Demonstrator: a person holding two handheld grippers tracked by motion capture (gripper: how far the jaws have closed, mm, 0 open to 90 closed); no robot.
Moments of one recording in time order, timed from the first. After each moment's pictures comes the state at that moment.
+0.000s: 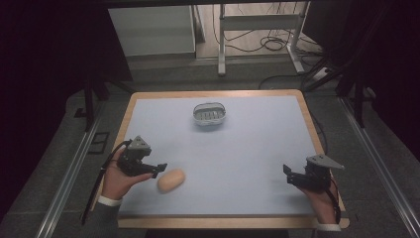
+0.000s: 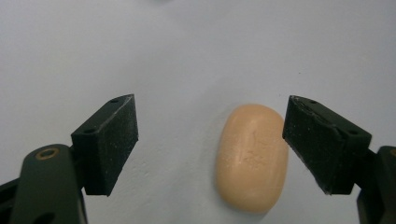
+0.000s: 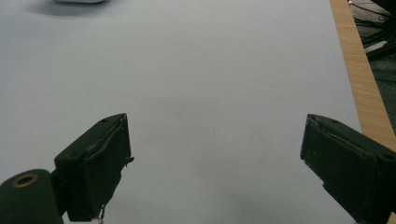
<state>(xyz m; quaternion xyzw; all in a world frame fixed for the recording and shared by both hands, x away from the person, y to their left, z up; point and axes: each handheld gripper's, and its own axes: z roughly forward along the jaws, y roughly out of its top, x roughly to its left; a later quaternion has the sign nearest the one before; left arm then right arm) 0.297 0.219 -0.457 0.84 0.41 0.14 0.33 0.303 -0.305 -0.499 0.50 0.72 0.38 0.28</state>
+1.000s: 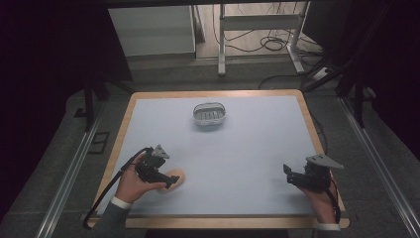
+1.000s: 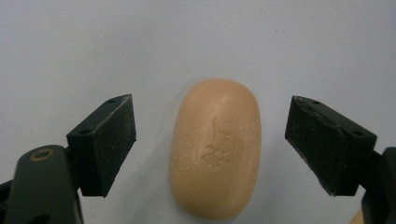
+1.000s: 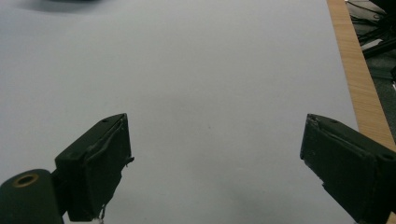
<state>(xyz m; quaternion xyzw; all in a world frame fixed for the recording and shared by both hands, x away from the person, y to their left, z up) 0.301 0.183 -0.484 0.88 0.37 0.09 0.27 0.304 -0.305 -0.501 0.50 0.72 0.38 0.28</state>
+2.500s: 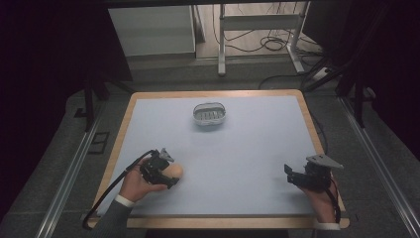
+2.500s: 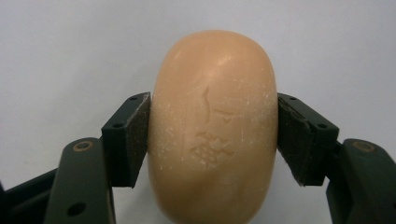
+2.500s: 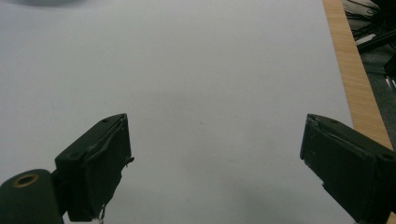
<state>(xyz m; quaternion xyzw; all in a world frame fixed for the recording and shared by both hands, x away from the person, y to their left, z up) 0.309 0.175 -0.496 0.90 0.37 0.09 0.23 0.306 -0.307 -0.504 0.51 0.72 0.37 0.29</state>
